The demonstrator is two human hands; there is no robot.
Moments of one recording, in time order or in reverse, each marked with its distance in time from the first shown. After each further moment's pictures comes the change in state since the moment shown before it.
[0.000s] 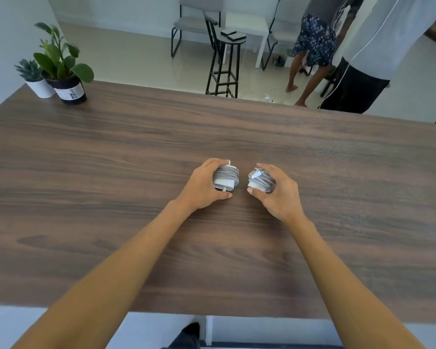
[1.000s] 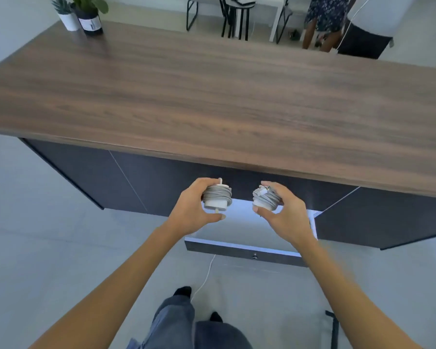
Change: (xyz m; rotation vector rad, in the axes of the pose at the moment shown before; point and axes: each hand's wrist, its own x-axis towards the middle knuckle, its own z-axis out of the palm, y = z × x) left_hand -0.320 0.154 0.120 -0.067 0.004 -0.196; right_hand -0.333 0.044 -0.113 0.102 -0.160 0.094
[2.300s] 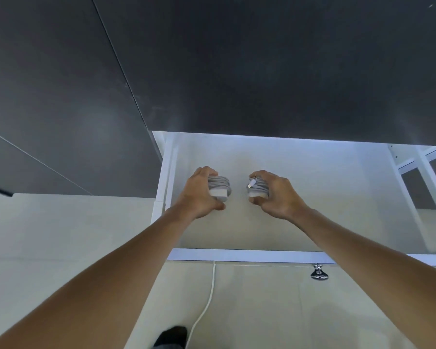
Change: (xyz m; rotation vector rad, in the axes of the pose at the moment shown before) left_hand 0.114 -0.406 0.288 0.114 -0.194 -0.325; right_hand 0.116 0.425 0.289 -0.232 -0.290 0.145
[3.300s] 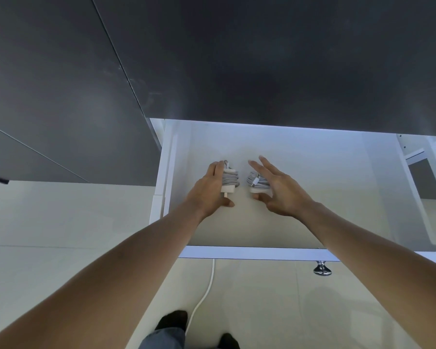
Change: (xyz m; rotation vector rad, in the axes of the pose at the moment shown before) left_hand 0.005 -0.003 0.031 0.240 -0.135 0.129; right_hand 0.000 0.028 0.003 -0.297 -0.136 -0.096
